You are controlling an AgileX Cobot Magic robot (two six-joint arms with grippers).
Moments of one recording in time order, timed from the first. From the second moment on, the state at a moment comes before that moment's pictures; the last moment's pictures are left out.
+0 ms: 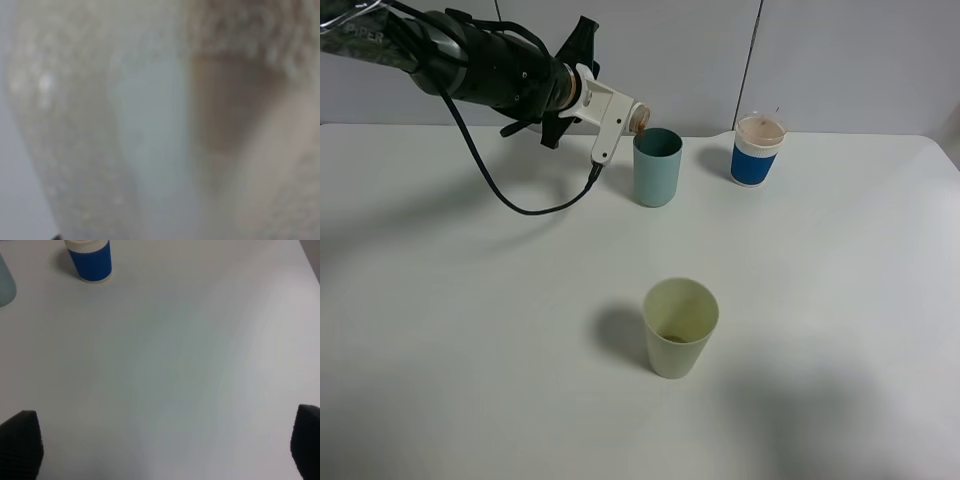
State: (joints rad) left arm -0.51 2.15 -1.46 1.74 0.28 -0.05; right arm -0.01 0.00 -0.50 0.01 1.07 -0.02
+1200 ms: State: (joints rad) left arm -0.53 2.15 -1.47 1.74 0.28 -0.02; right arm -0.01 0.00 -0.50 0.01 1.07 -0.02
